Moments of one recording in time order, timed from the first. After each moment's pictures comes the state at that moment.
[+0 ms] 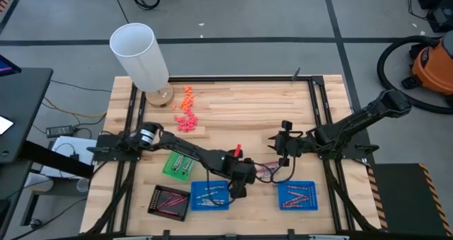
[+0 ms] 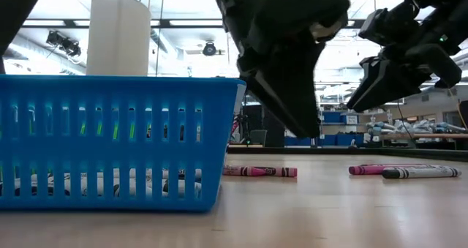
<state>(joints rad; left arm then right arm) -0.29 2.22 1.78 -0.65 -0.17 -0.33 0.33 1.08 0.43 -0.18 0.53 0.16</state>
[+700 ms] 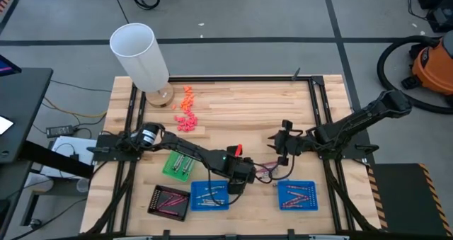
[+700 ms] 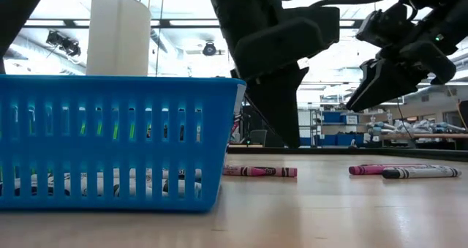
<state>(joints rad) -0.29 2.25 1.81 -0.75 -0.27 -0.22 0.31 1.07 0.43 -0.17 0.50 0.21</state>
